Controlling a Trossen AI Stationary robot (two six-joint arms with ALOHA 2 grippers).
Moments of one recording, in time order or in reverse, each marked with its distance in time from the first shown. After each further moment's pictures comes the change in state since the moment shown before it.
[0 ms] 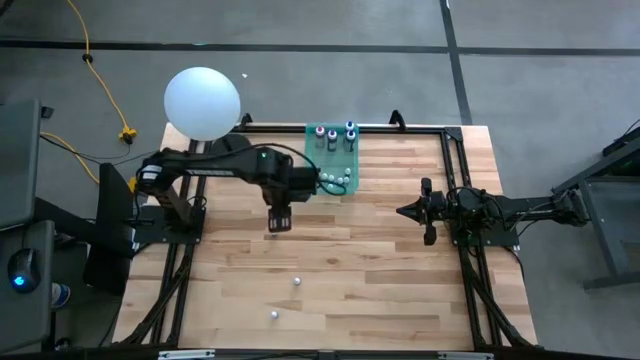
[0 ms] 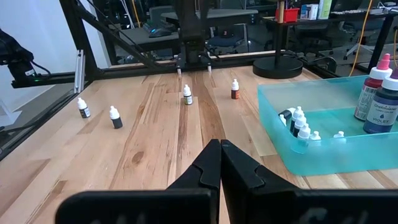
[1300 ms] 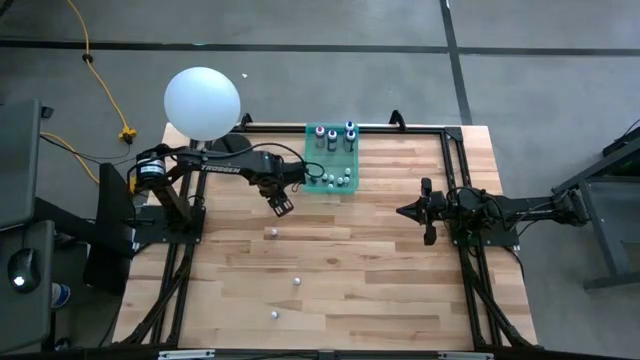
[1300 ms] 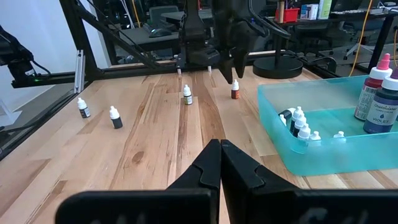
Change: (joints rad) left arm 0.211 -0.031 -0.559 0.476 -0.162 -0.260; right arm 0.000 0.000 0.000 0.000 0.000 0.000
